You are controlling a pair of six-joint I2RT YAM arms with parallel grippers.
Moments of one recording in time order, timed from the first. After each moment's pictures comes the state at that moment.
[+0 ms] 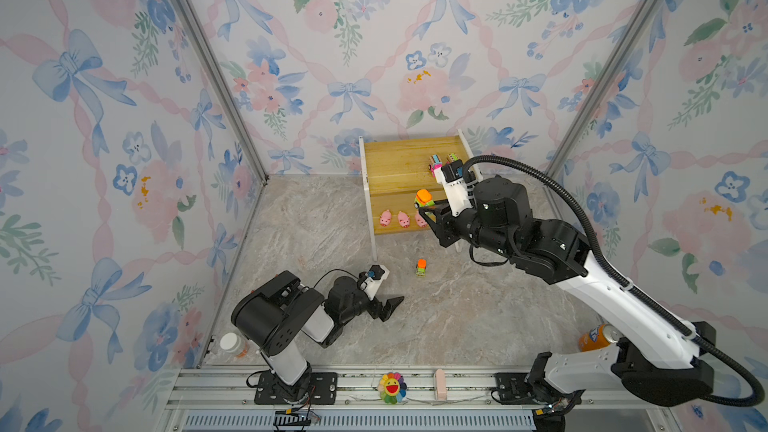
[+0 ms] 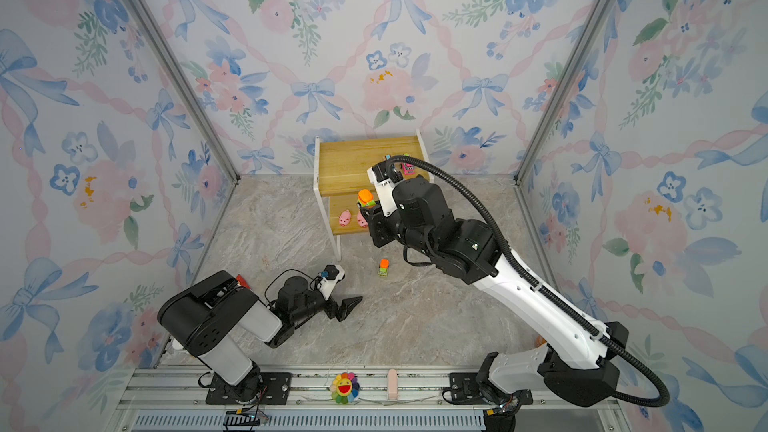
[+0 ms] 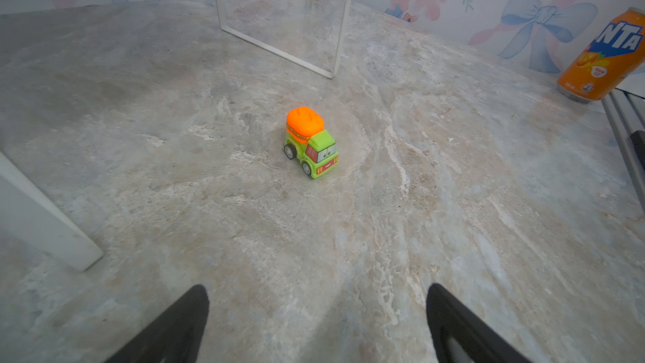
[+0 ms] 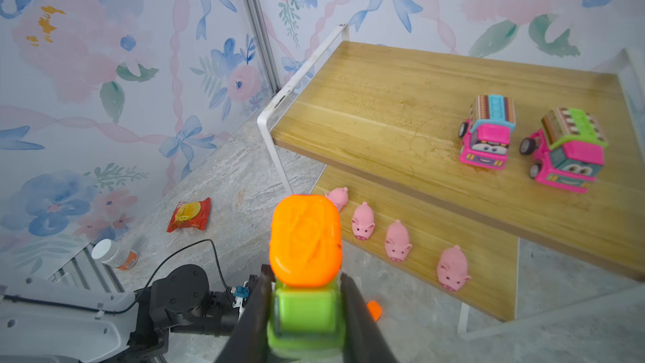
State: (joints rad) left arm -0.59 1.67 0.18 1.12 0.35 0.00; right arm 0.94 1.38 1.75 -0.77 0.21 0.23
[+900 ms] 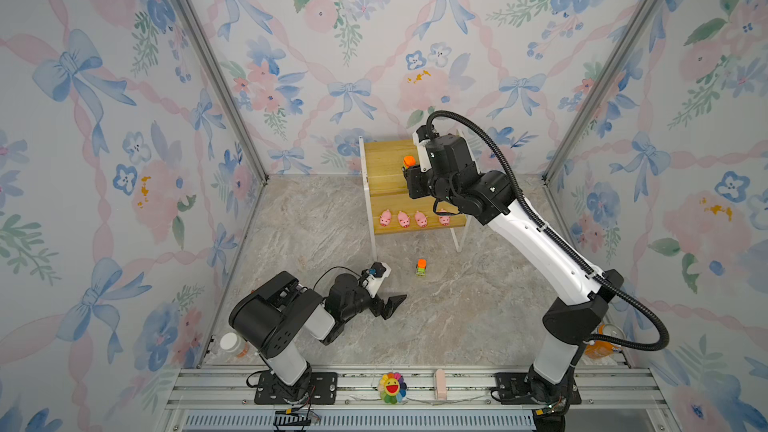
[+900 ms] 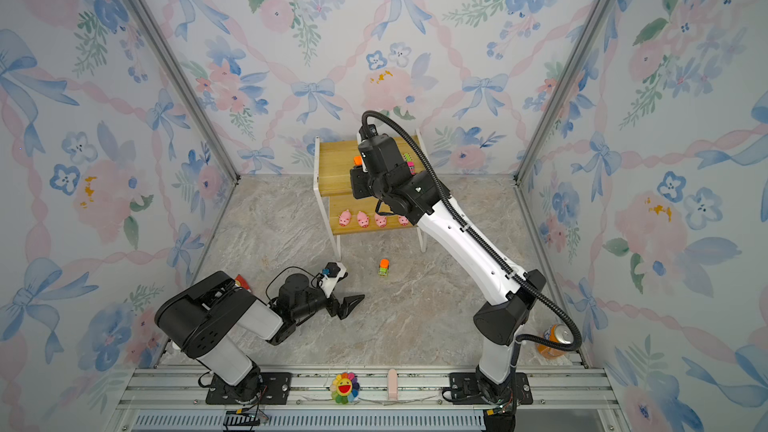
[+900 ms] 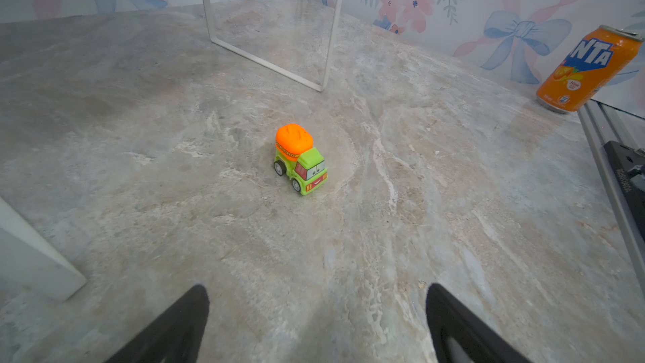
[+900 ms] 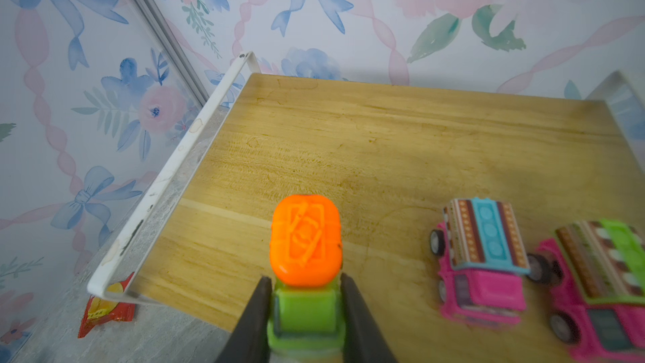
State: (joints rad) left arm -0.59 1.65 0.20 1.10 0.37 -0.01; right arm 0.78 1.81 2.15 -0.84 0.28 0.29
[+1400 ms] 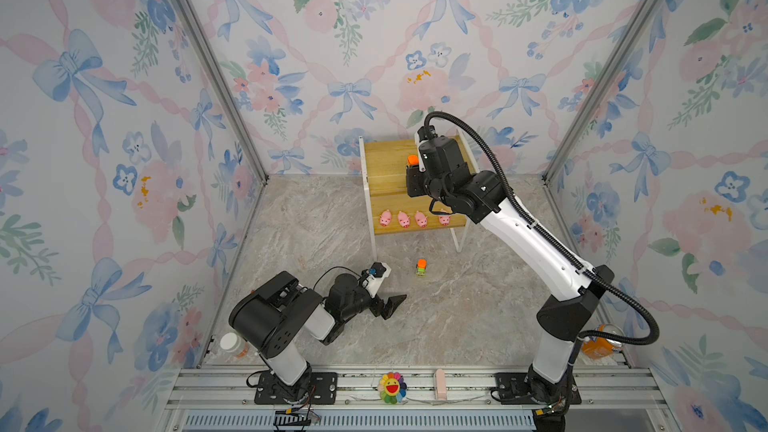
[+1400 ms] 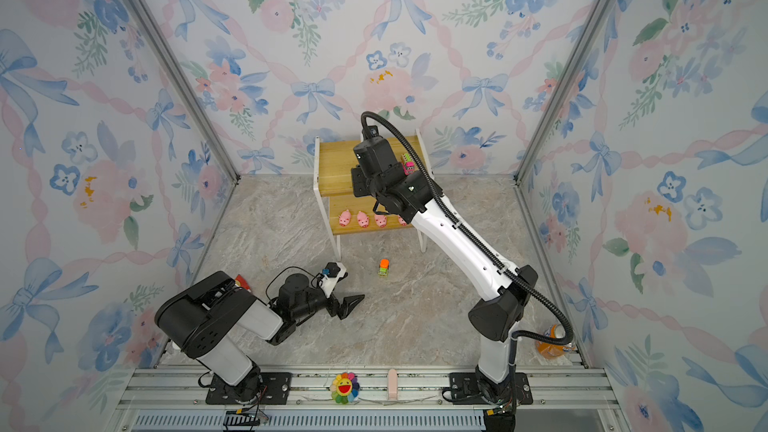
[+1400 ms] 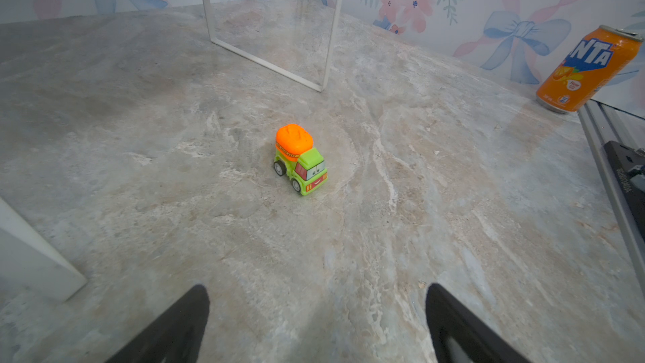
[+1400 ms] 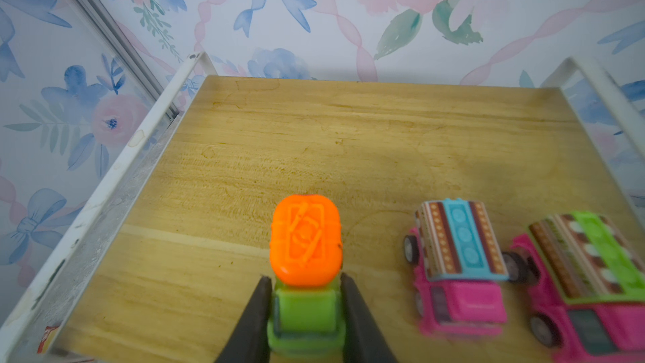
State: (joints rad) left arm -0.59 1.65 0.20 1.10 0.38 -0.01; right arm 0.78 1.86 2.16 -0.83 0.38 0.32
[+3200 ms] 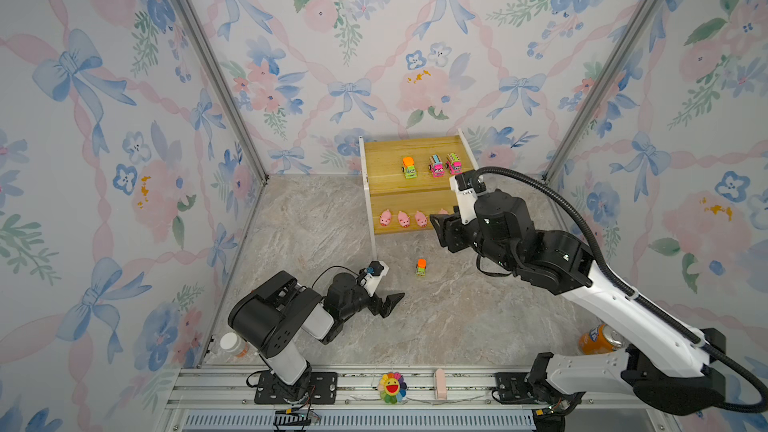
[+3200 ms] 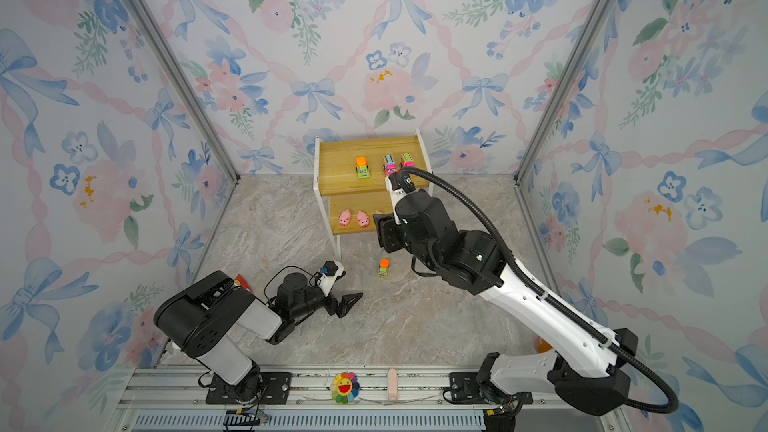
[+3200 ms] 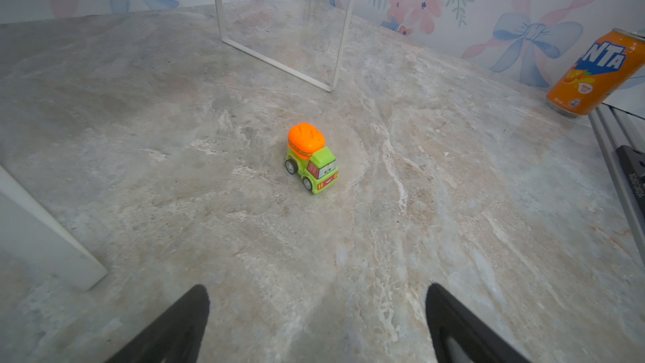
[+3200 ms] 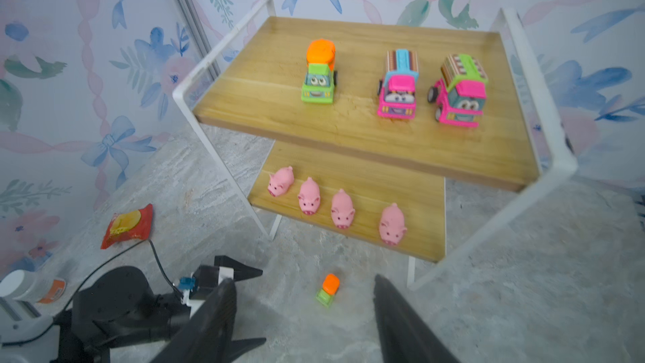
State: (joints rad) left arm -0.57 1.65 0.20 1.10 0.37 -0.01; right arm 0.95 1.19 1.44 -0.76 0.42 0.33
